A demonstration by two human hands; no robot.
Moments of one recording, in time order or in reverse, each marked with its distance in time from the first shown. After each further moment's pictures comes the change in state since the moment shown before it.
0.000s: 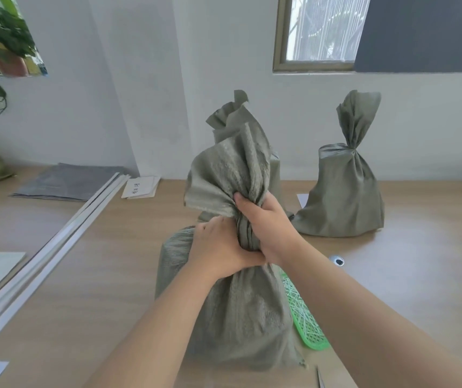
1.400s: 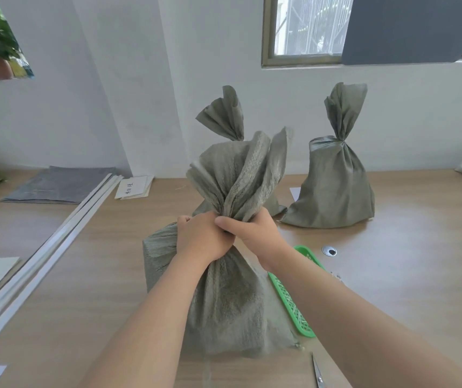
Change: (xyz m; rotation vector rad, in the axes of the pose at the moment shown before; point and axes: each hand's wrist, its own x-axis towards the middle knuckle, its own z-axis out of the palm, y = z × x) left_hand 0.015 -0.012 0.013 0.176 -0.022 -0.125; right_hand -0.017 0.025 -0.016 -0.162 0.016 0.038
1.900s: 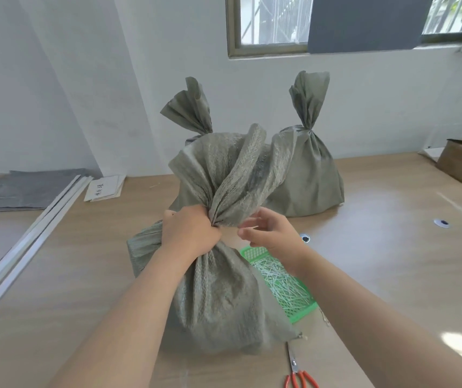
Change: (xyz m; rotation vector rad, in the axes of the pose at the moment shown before) left_hand 0.007 0.043 0.011 -0.023 0.012 0.060; right_hand -0.036 0.012 -0.106 -0.163 0.034 0.096
